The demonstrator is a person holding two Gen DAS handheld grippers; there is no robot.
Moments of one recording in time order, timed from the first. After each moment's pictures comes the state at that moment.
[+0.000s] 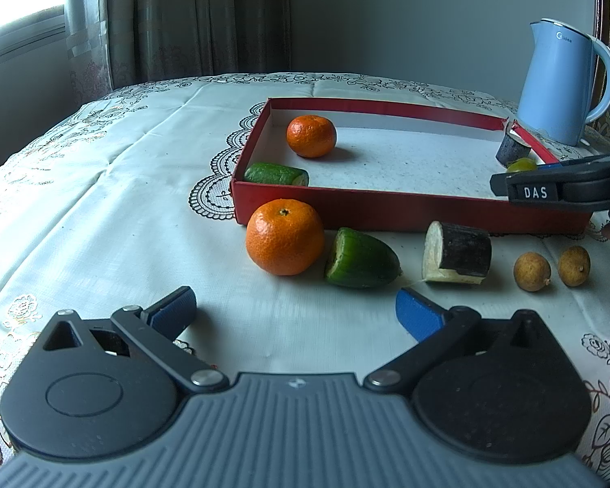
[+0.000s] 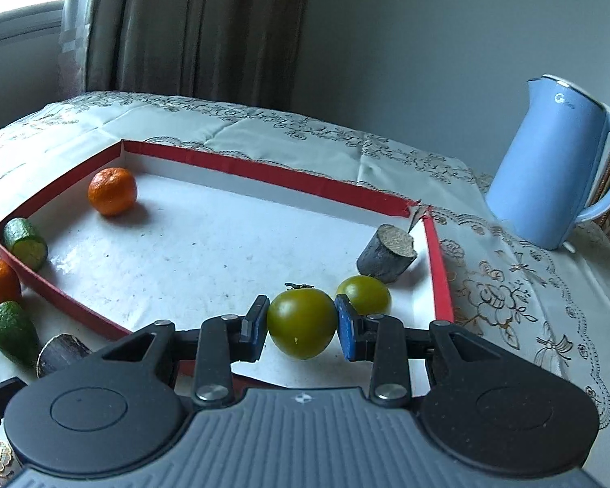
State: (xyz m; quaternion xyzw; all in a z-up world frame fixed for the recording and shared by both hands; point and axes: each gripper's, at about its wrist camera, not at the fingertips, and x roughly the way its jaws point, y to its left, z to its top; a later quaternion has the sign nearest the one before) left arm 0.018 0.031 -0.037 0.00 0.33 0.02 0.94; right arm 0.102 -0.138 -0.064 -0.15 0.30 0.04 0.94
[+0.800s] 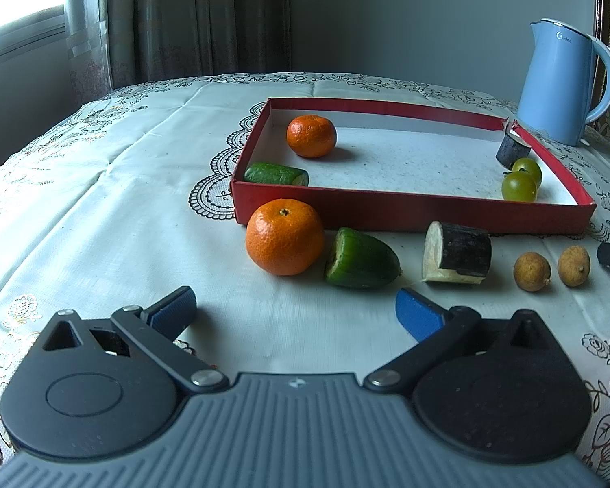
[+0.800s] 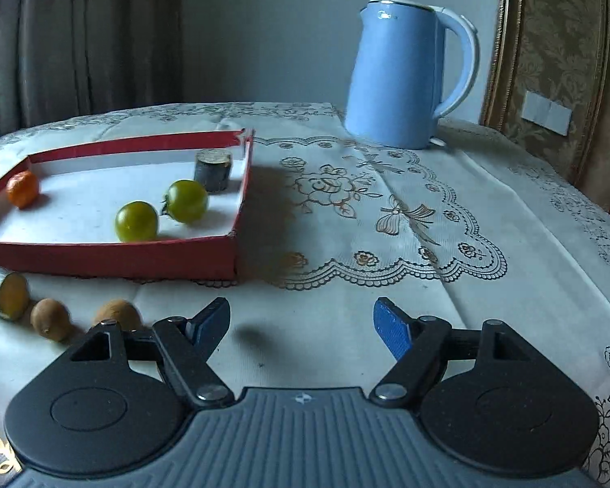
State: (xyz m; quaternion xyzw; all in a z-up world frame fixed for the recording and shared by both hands) left arm 0.018 0.031 -0.037 0.00 0.33 0.02 0.94; right arm 0.023 -0.230 -0.068 -0.05 0.30 -0.10 0.95
